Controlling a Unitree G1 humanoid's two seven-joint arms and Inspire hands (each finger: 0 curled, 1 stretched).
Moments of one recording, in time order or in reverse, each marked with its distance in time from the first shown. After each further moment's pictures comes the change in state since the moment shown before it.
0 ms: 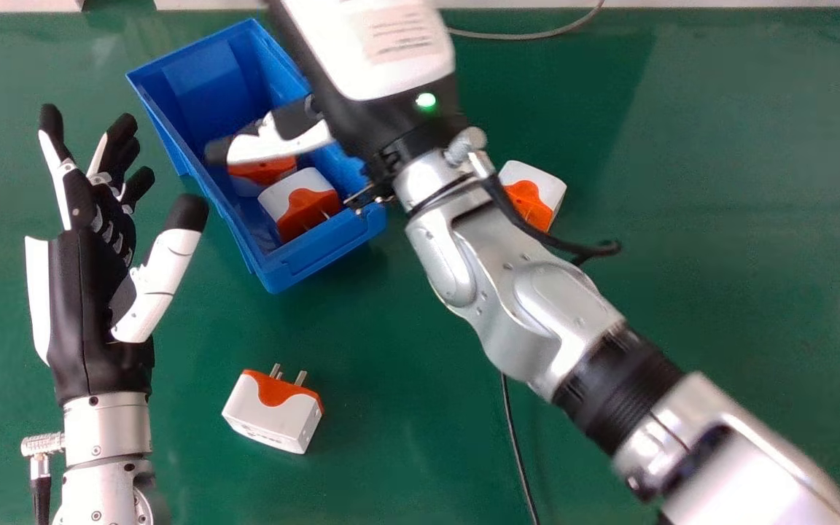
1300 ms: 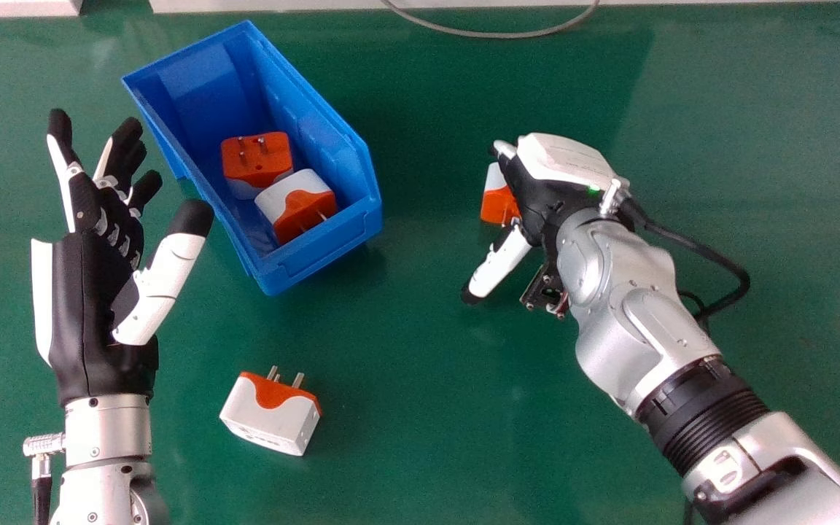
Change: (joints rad) left arm 0.000 -0.001 0.002 0.000 -0.043 0.015 -0.060; right arm 0.064 -0.127 -0.163 0.234 0.168 0.209 0.528
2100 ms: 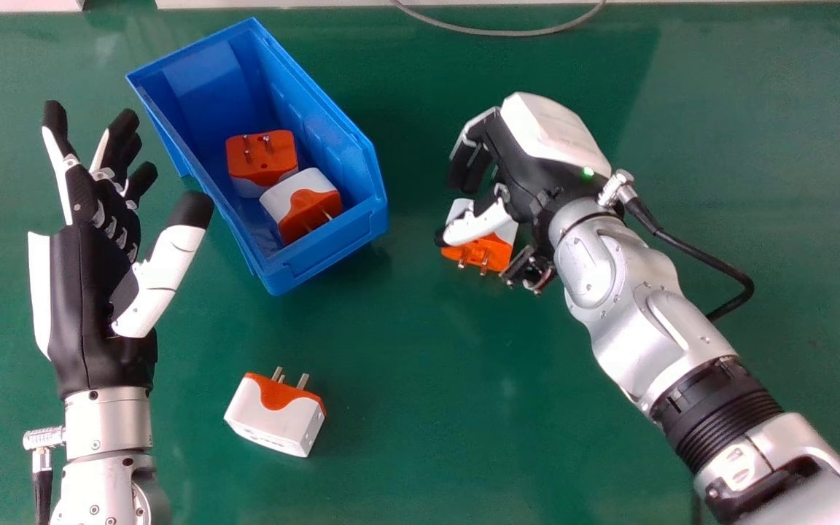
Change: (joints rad) left arm -0.020 0.000 0.000 0.004 0.030 0.000 0.035; right arm 0.017 -0.042 -0.011 -0.110 0.102 -0.167 -0.098
